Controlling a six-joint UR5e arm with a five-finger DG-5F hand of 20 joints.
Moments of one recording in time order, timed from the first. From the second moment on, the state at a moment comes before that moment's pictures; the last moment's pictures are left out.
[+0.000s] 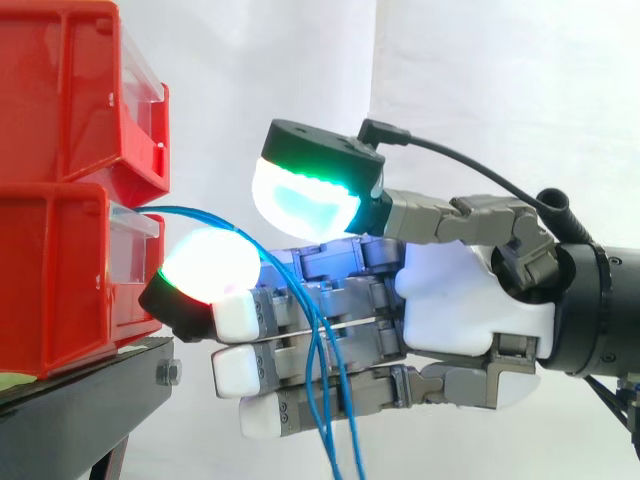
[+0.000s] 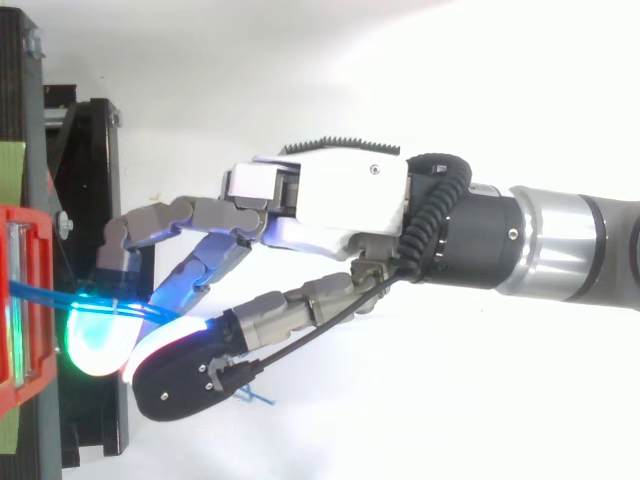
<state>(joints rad) 0.16 -2.36 -1.18 -2.61 -1.34 0.01</state>
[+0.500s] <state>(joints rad) 0.14 -2.33 -1.18 -2.70 -1.36 0.01</state>
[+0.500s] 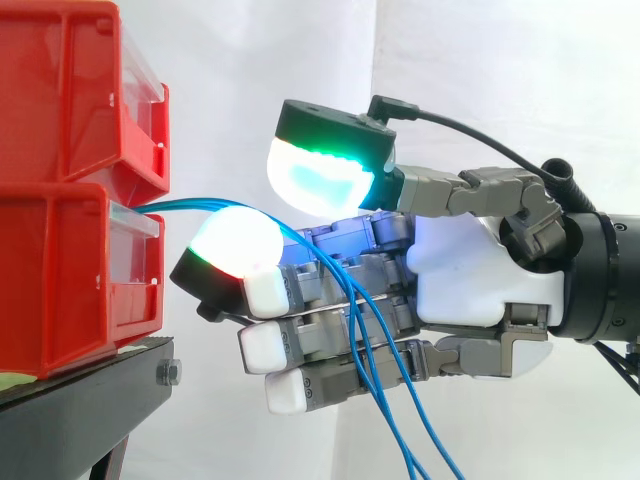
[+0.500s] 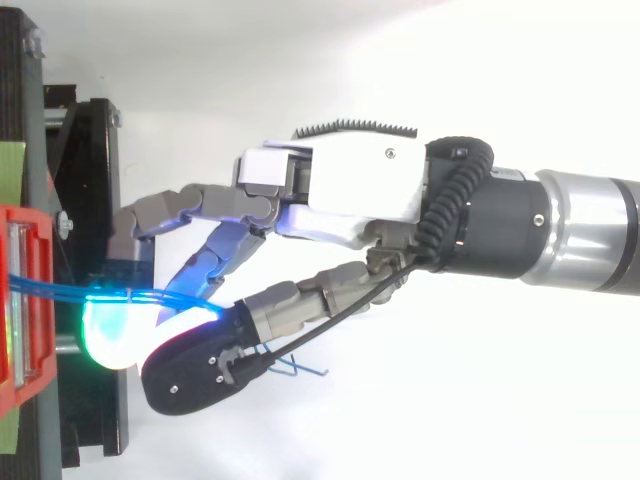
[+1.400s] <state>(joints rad) 0.13 -2.31 -1.18 -2.74 -1.37 -0.05</state>
